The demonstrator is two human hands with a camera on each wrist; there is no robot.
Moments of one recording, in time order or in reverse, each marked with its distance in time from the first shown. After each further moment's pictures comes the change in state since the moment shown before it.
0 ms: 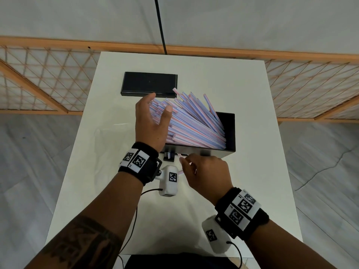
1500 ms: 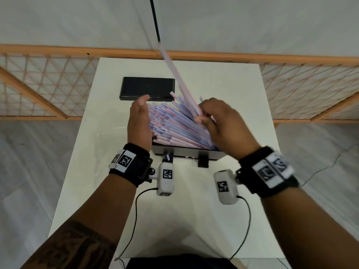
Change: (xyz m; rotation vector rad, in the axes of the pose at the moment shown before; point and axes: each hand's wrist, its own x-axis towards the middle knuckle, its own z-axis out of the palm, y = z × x) left_hand 0.003 0.010 -0.018 -0.320 -0.036 -0.143; right_hand 0.081 0.013 -0.101 0.275 0.102 -0.261
